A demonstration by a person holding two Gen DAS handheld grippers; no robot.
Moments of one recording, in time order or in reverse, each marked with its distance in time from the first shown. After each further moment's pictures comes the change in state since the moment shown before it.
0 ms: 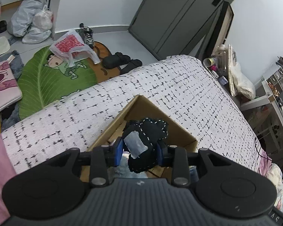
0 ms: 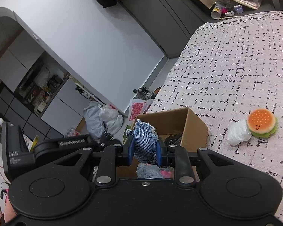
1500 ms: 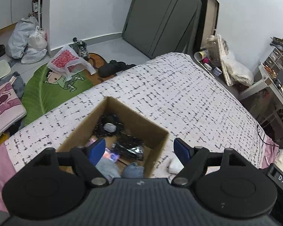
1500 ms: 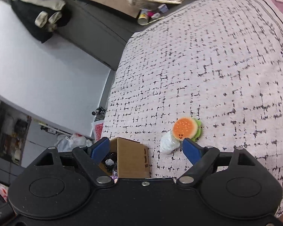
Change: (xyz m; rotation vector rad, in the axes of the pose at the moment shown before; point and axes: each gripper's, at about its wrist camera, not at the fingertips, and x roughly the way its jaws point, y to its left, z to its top) left arm -0.022 -0.088 -0.019 0.124 -0.032 0.082; right arm -0.063 -0.091 0.037 0.355 -0.044 -0.229
